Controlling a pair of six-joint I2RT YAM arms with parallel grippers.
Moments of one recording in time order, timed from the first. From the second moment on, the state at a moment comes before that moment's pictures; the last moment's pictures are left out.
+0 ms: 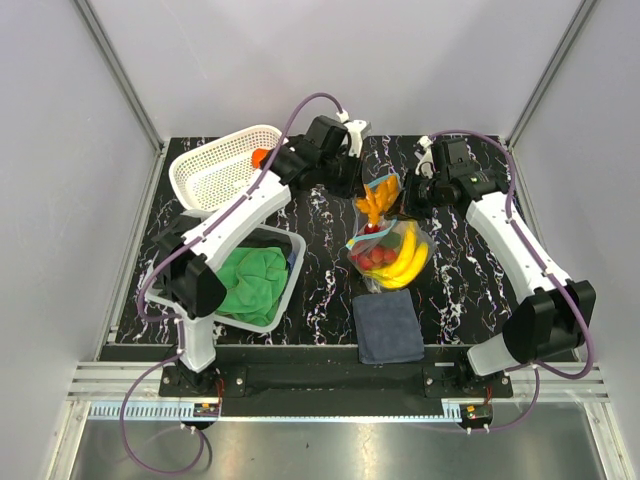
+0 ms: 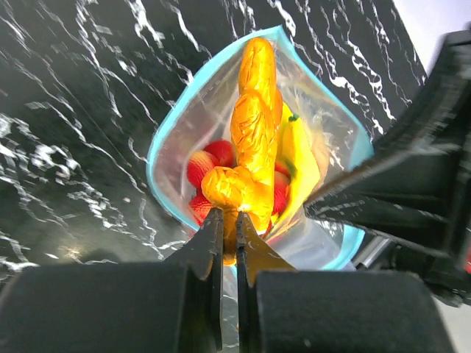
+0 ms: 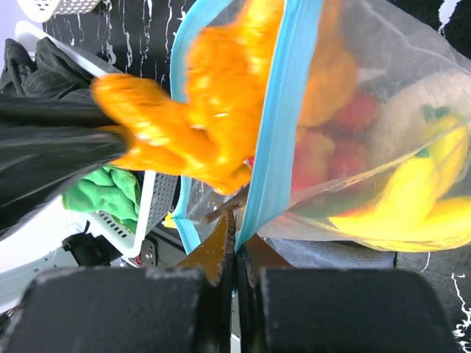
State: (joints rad) left arm -0.71 1.92 2.00 -0.77 0.23 -0.32; right arm 0.27 1.48 1.42 -0.80 -0.42 0.48
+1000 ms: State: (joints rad) left arm -0.15 1.69 1.69 -0.50 0.11 -0.62; right arm 0.27 1.47 1.38 -0.77 -0.41 0.49
